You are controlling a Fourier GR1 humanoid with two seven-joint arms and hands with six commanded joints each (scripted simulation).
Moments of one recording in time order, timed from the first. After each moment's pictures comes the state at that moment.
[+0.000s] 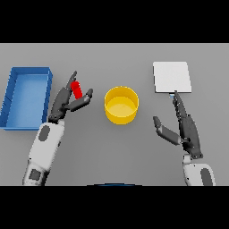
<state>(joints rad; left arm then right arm) -0.41 0.04 -0.02 -1.07 -0.21 0.04 -0.03 0.10 -0.07 0.11 -1.72 0.18 -0.01 -0.09</state>
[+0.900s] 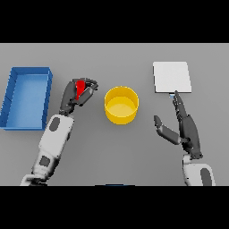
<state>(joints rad) -0.57 -0.02 0.06 -0.81 -0.20 0.15 -0.24 0.10 -0.06 0.11 -1.71 0.17 -0.01 -0.08</state>
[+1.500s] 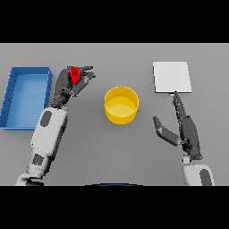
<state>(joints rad) -0.58 0.02 0.06 -0.98 -0.08 0.04 -0.18 0.11 -0.06 0.12 -1.72 0.20 -0.02 -0.11</state>
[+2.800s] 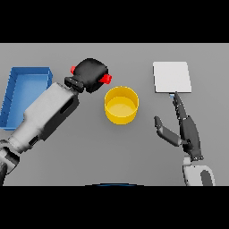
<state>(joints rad) -0.91 0.31 -0.62 -0.98 -0.75 -0.22 0.11 0.12 -0.07 0.13 -1.75 0.21 -0.01 -0.07</state>
